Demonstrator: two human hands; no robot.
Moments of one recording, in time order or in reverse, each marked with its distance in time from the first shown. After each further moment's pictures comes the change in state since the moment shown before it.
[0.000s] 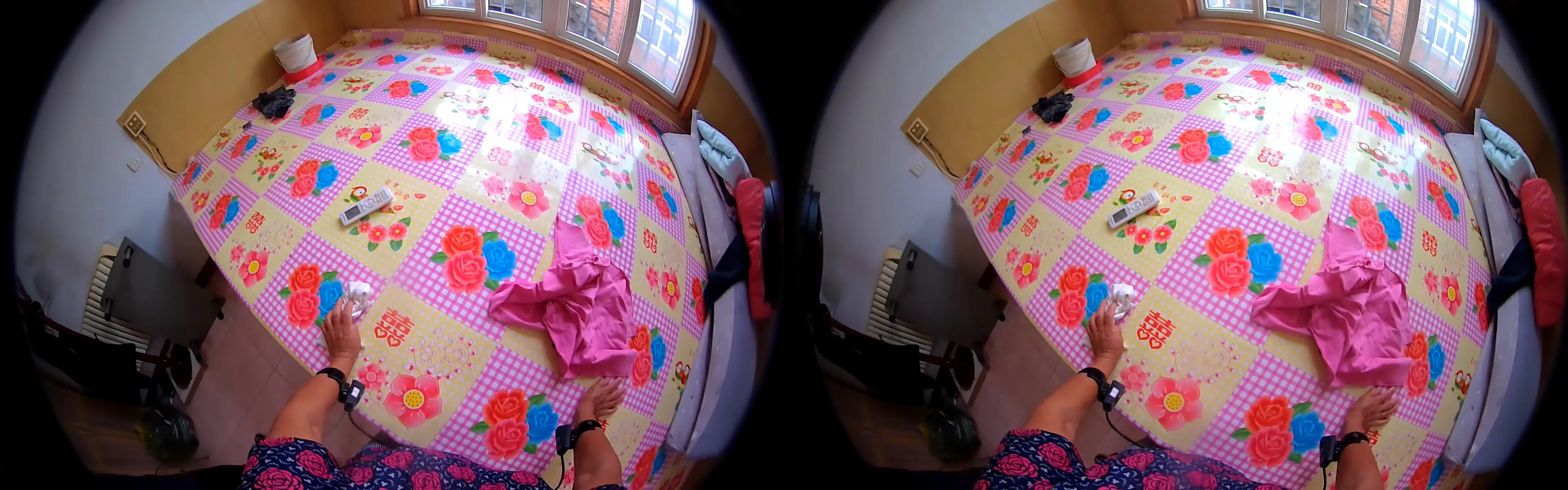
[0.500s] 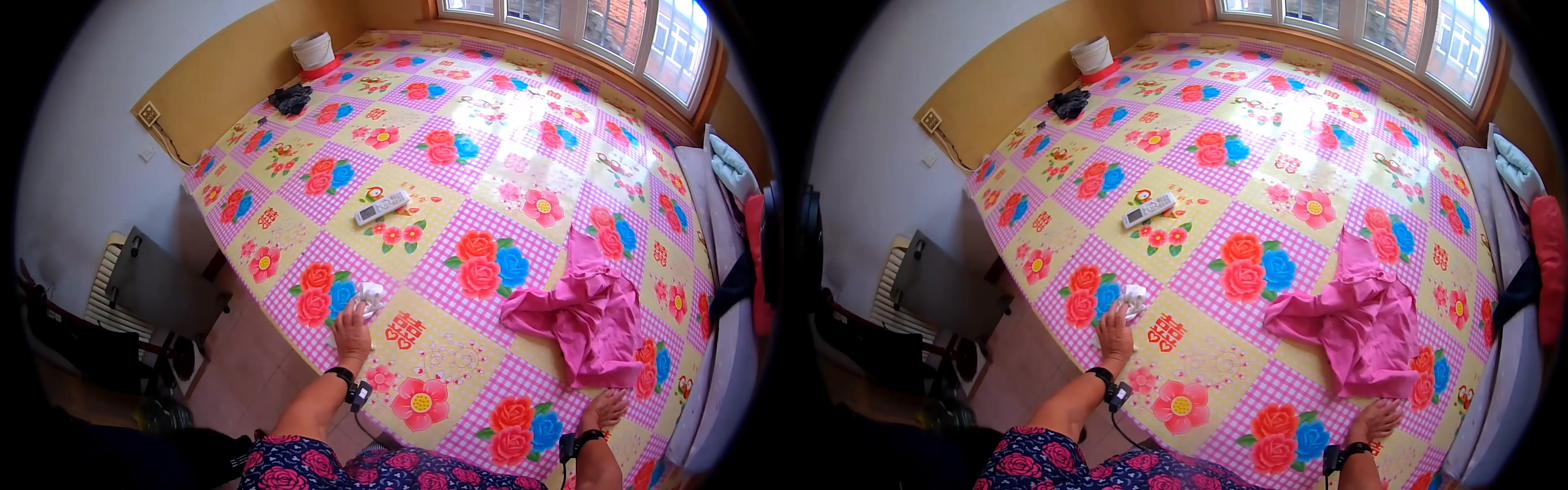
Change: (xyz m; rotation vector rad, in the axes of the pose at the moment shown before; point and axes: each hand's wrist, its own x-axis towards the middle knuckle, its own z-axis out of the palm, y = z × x) left_hand 0.003 0.005 -0.006 -0.017 -0.037 -0.031; right_hand 0.000 0.004 -0.002 0.069 0.209 0.002
